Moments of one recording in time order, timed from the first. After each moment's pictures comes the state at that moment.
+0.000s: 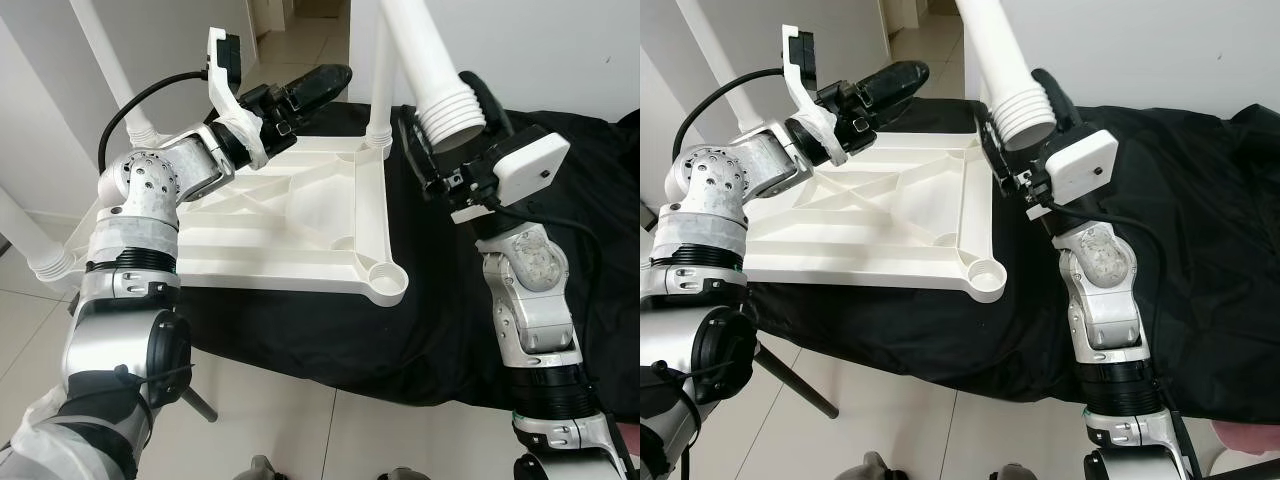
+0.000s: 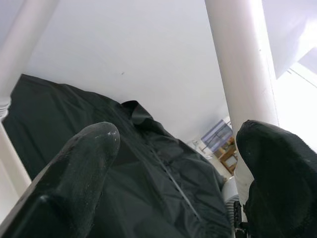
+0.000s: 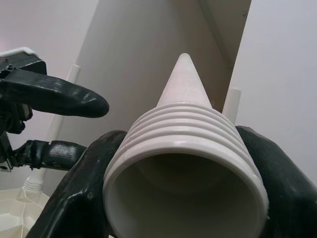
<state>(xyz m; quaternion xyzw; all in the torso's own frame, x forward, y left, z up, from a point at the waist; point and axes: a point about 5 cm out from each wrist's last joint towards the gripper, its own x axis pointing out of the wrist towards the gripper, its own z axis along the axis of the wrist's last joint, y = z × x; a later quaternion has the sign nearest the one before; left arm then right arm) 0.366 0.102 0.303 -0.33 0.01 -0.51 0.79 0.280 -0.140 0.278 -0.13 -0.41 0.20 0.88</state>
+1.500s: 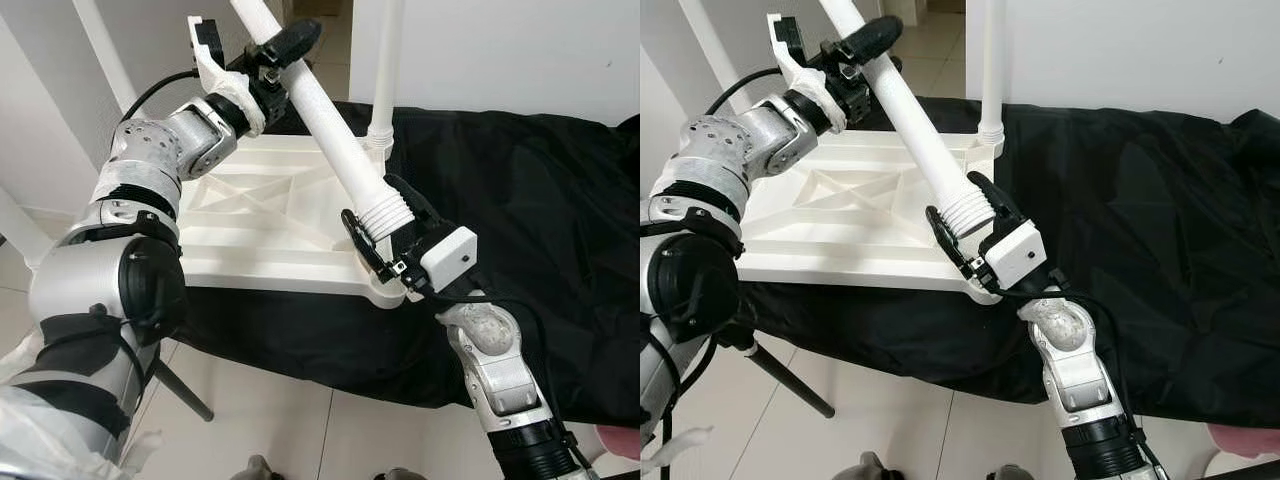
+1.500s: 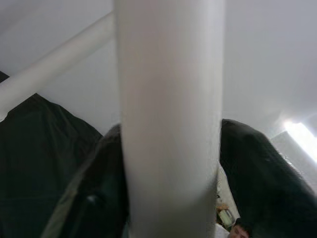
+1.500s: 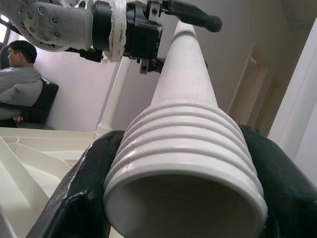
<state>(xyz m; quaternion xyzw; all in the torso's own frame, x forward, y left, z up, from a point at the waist) 0.404 0.115 0.316 -0.50 0.00 -0.43 0.75 0.262 -0.112 0.206 -0.14 -0.32 0.28 0.90</state>
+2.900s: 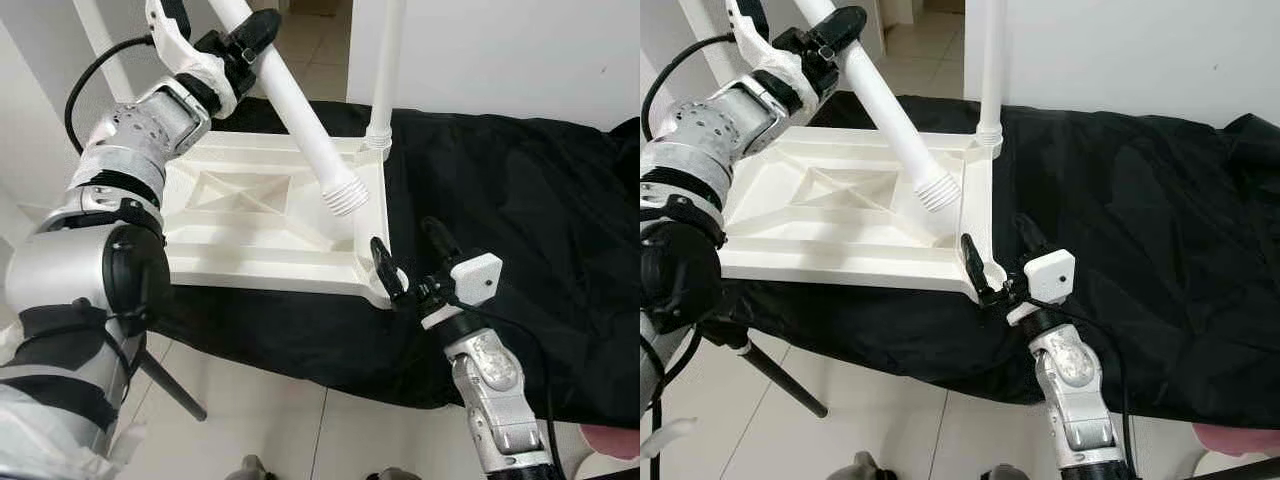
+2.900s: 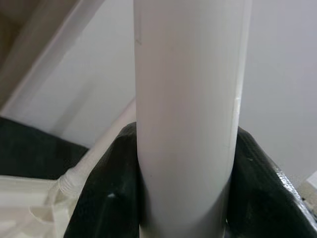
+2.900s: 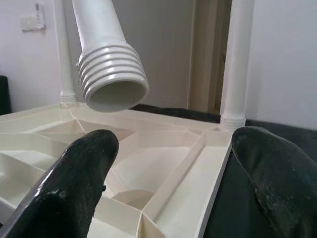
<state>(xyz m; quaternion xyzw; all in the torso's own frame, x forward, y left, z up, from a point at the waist) 0.413 0.136 0.338 -0.35 -0.10 -0.36 0.86 0.258 -0.135 0.162 -0.01 -0.19 0.16 0.97</state>
